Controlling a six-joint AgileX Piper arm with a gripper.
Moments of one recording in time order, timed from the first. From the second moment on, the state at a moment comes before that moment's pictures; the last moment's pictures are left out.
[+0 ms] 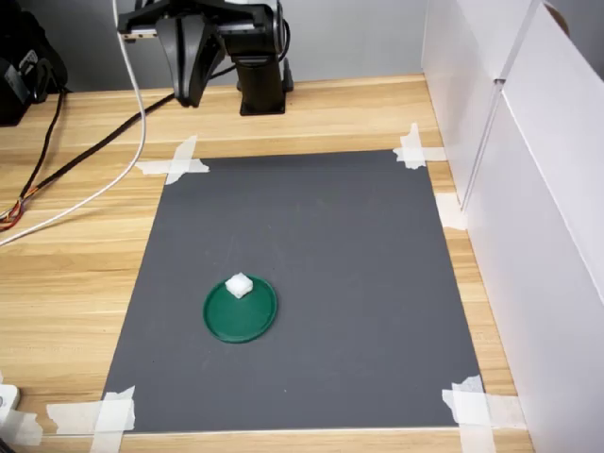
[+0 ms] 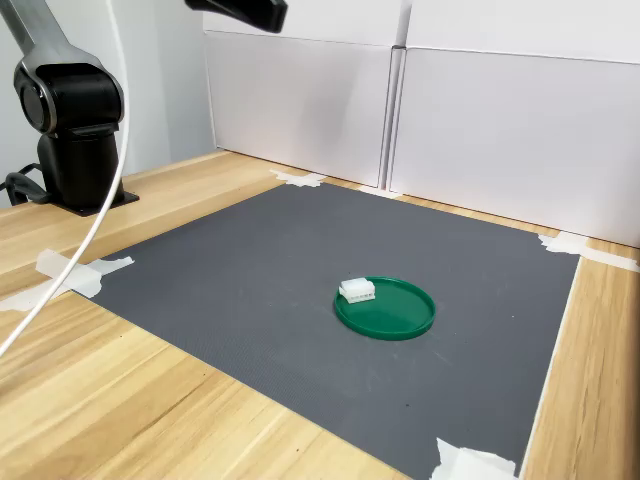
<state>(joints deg) -1.5 42.7 -29.0 2.0 6.4 1.3</state>
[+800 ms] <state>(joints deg) -1.5 13.0 -4.6 1.8 11.4 1.6</state>
